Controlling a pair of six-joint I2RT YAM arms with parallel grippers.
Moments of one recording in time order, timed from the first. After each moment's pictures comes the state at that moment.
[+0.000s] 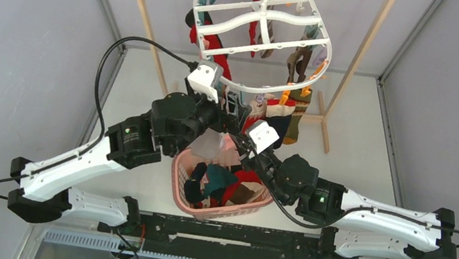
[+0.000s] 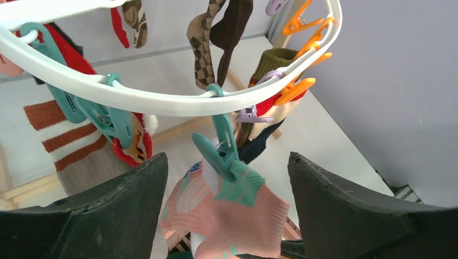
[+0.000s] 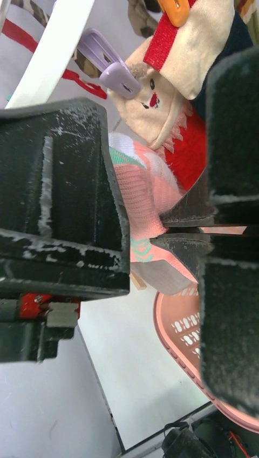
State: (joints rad) left arm -1.16 1.15 1.45 -0.43 -0.60 -0.33; right arm 1.36 1.02 0.97 0.07 0.59 -0.17
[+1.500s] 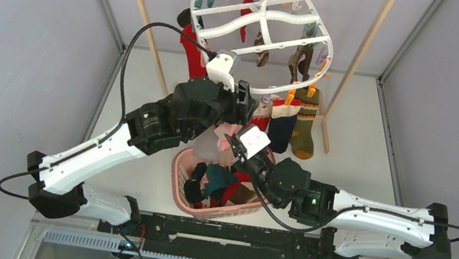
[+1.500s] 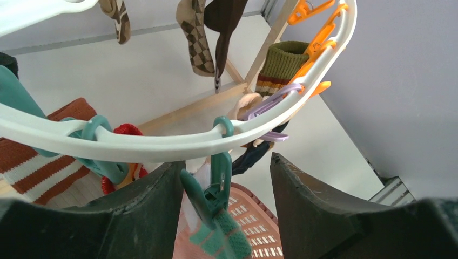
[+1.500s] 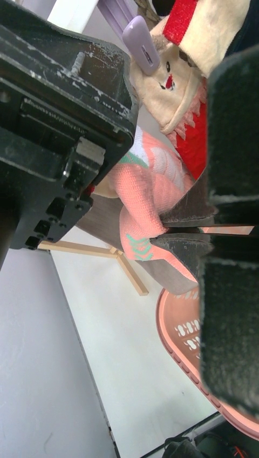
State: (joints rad) left arm -1.08 1.29 1.59 -0.53 -0.47 -0.41; right arm 1.40 1.07 0.97 0.14 0.65 -0.24
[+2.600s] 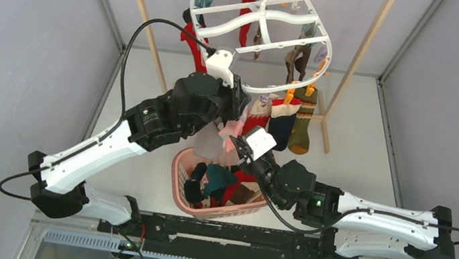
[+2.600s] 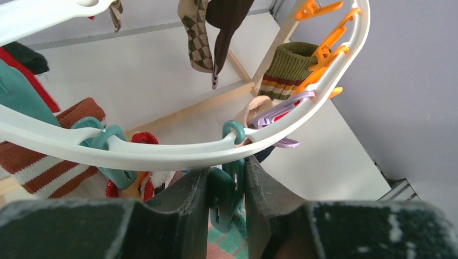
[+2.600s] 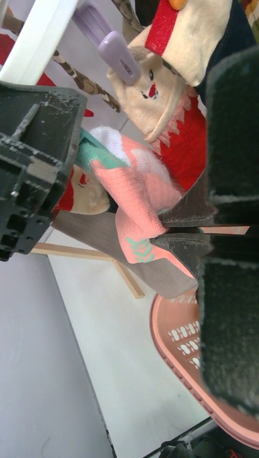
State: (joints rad) left arm -1.04 1.32 1.63 -0.57 -0.46 -0.41; right arm 1.39 1.04 0.94 0.14 0.65 -0.23
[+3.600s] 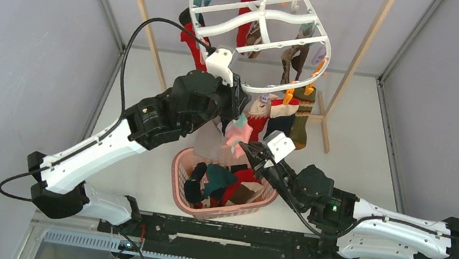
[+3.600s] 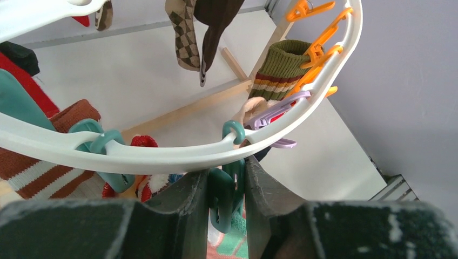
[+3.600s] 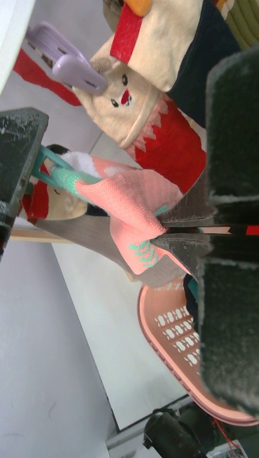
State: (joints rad) left arm -1.02 1.32 1.63 -0.57 -0.42 -0.41; right arm 1.35 0.87 0.82 0.11 0.56 -0.14
